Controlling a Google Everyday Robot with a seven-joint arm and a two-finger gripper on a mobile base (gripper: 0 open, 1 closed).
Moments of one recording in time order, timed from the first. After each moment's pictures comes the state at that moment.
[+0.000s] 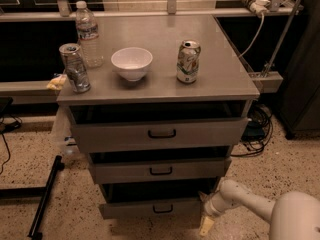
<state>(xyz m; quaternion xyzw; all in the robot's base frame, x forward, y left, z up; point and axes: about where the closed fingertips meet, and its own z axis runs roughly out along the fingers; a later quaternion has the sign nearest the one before) 0.522 -0.208 0.177 -0.62 0.75 0.17 0.16</state>
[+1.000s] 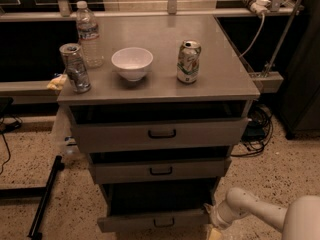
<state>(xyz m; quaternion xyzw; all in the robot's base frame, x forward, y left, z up) 0.464 -0.223 0.186 -0.60 0.77 0.20 0.12</state>
